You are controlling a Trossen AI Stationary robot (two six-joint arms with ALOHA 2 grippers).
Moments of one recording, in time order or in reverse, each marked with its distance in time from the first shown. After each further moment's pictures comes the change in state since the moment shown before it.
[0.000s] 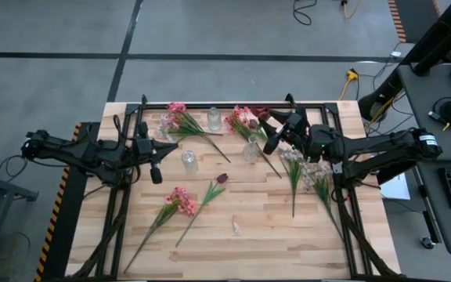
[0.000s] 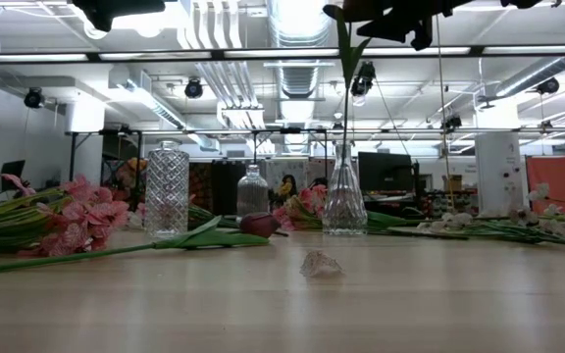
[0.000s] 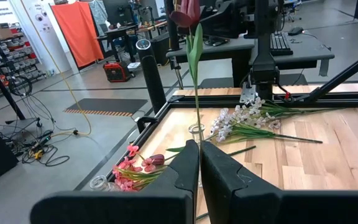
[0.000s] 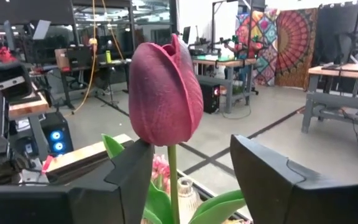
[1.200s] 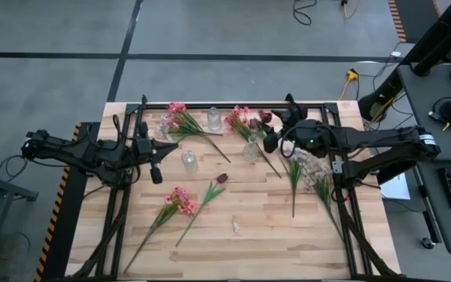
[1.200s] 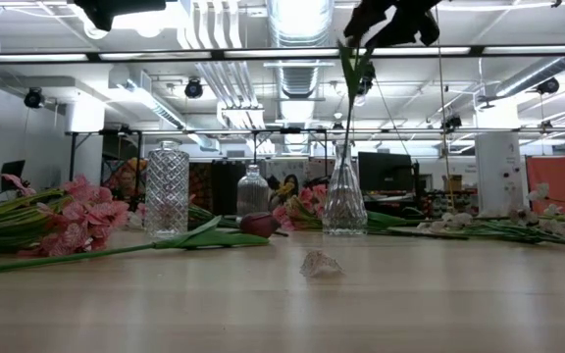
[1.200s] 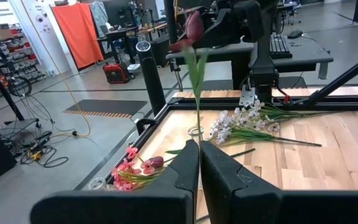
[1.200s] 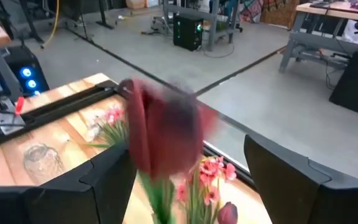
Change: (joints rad) left arm 0.000 0.004 0.000 0.014 0.002 -0.001; right arm 0.000 0.050 0.267 -0.646 0.046 0.229
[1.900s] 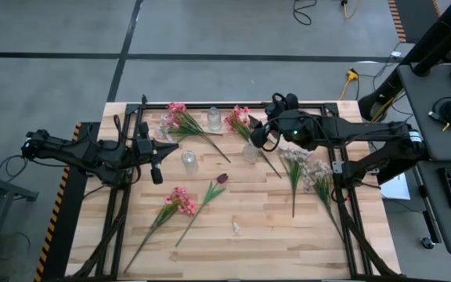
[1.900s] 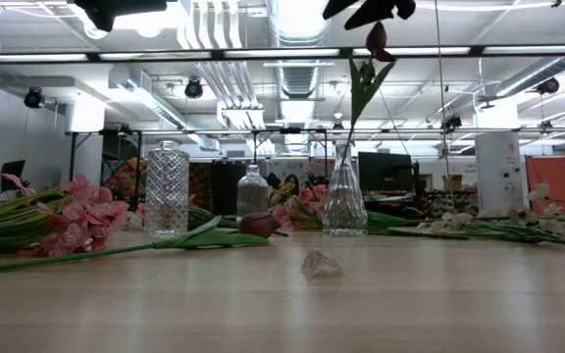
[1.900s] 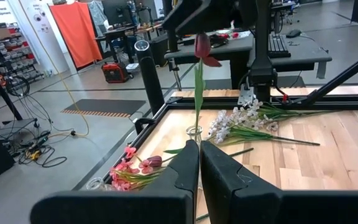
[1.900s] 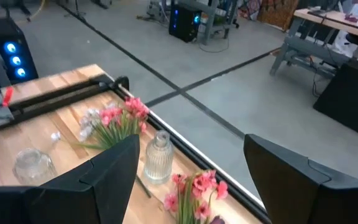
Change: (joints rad) left arm 0.000 0.007 0.000 -0.001 0.005 -0.004; right arm -0.009 0.169 0.324 -0.217 0.004 -0.060
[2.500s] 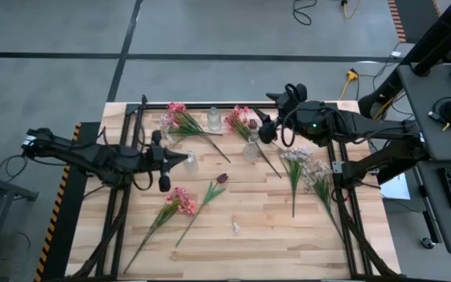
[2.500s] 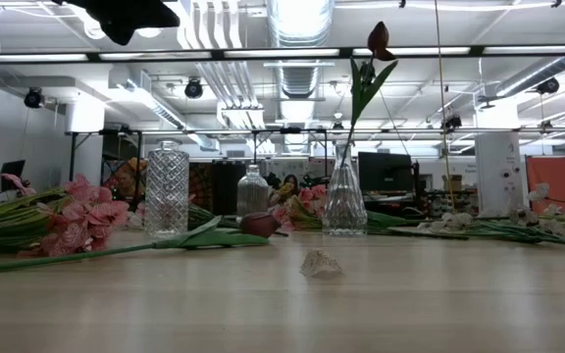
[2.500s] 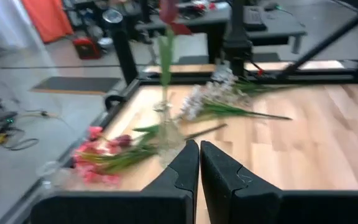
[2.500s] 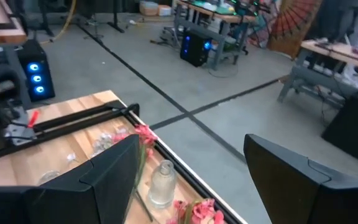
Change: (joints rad) left arm -0.001 0.146 0.011 -0.001 0.107 -0.107; right arm 0.044 -0.034 0.130 -0.044 -0.008 -0.113
